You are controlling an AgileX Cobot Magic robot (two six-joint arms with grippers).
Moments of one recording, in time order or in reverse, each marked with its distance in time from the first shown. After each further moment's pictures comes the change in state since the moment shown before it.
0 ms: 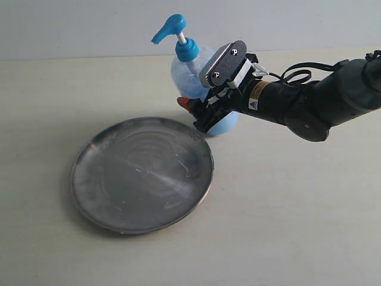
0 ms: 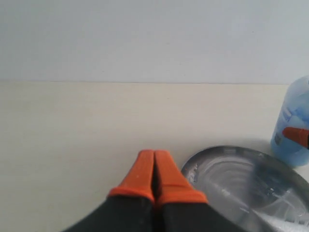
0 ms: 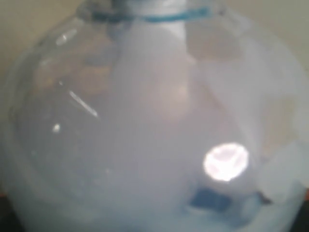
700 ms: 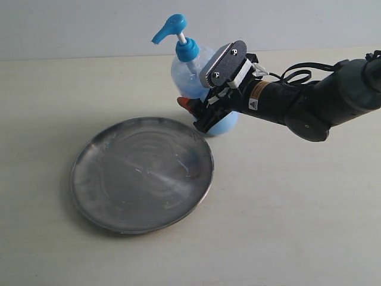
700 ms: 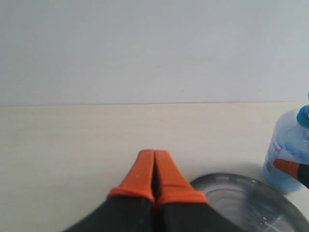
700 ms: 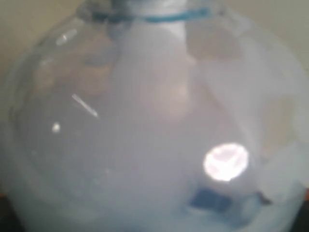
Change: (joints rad) left arm -0.019 0.196 -0.199 0.004 -0.008 0.000; right arm 0.000 0.000 0.000 0.000 -0.001 0.000
